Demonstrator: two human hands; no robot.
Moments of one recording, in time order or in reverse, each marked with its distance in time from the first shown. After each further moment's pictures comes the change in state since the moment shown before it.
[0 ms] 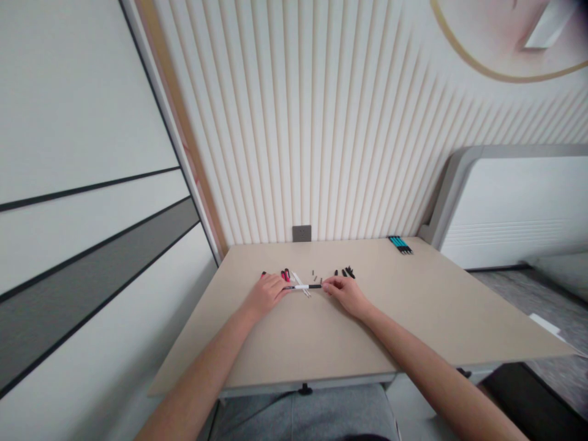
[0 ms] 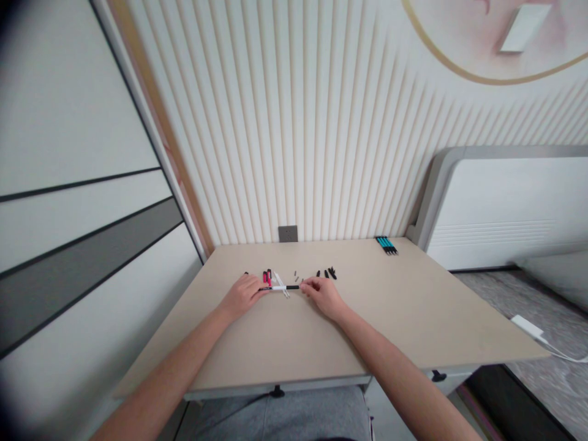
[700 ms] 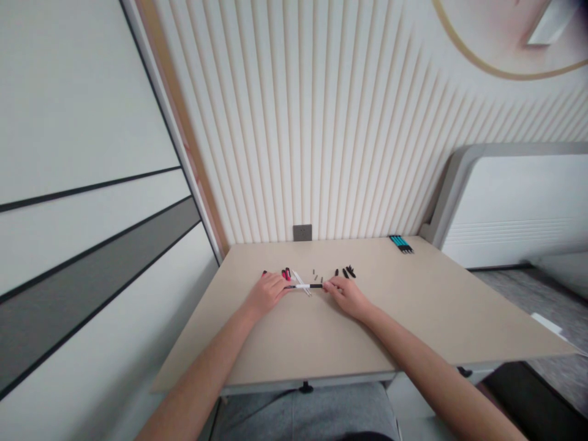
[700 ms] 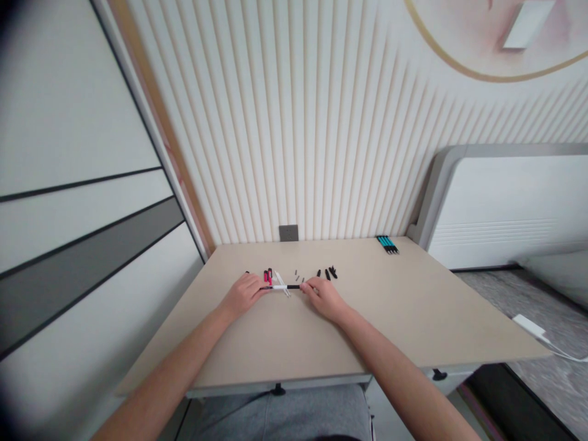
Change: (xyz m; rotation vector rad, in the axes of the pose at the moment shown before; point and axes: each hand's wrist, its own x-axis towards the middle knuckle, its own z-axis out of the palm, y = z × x) left_hand 0.000 -0.001 0.000 0.016 0.018 0.030; right_hand -0.006 -0.013 -0.006 -0.205 -0.031 -0.187
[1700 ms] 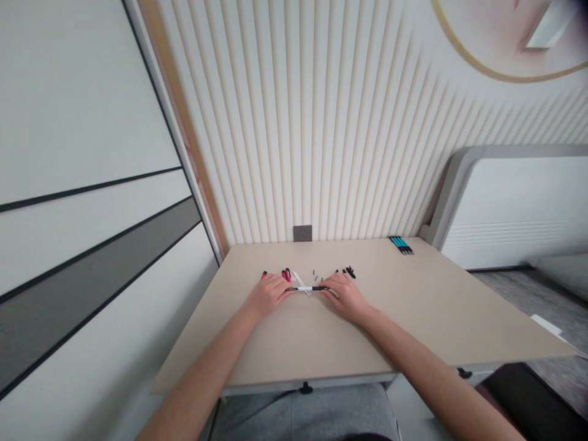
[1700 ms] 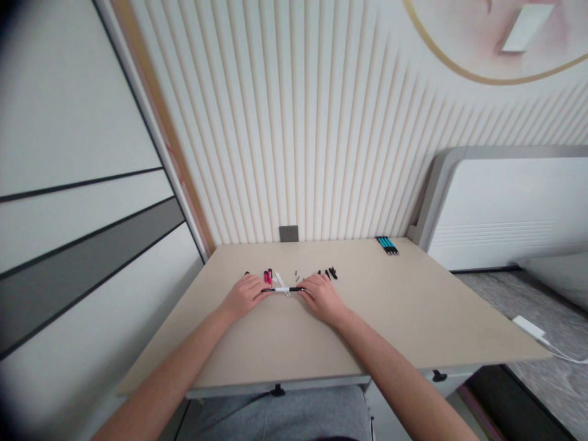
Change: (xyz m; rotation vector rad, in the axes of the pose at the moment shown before) left_hand 0.002 0.004 -0.004 0.016 -0.016 0.031; right_hand -0.002 -0.002 0.001 -0.342 0.029 -0.266
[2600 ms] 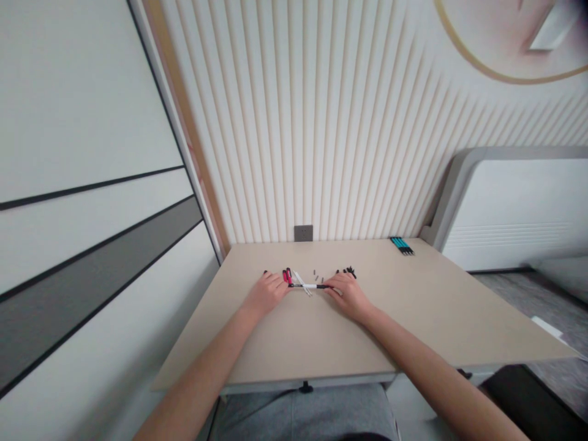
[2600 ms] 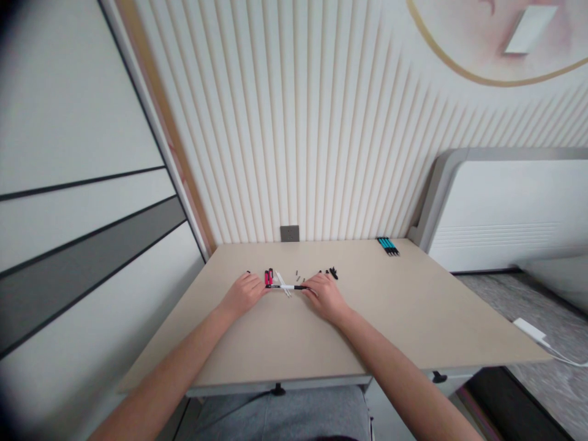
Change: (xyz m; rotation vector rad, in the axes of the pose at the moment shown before) left_hand 0.003 0.001 -0.002 0.268 0.024 0.059; right_hand -0.002 0.010 0.005 0.043 0.047 0.017
